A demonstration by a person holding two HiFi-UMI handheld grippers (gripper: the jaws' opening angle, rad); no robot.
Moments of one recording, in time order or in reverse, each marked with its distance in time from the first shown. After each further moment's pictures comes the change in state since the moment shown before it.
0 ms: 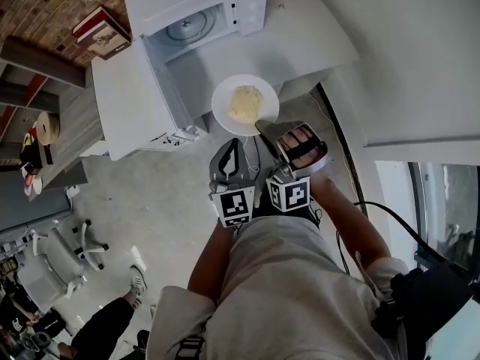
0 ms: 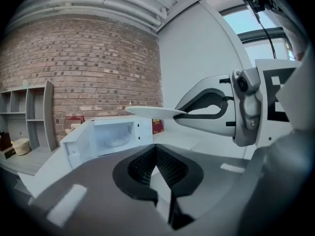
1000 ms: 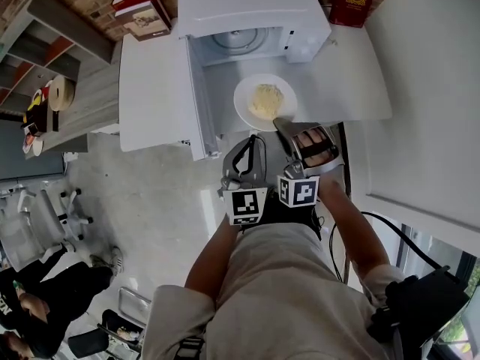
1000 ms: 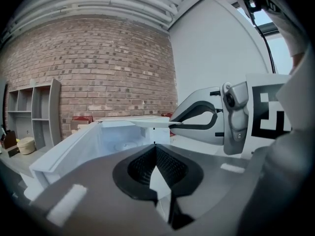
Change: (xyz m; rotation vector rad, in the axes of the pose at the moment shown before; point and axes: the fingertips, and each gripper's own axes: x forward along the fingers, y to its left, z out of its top) left arm 0.080 0.082 0.022 -0.044 -0.004 0.139; right arm 0.135 -0.026 -0.009 -0.077 -0.113 0.072
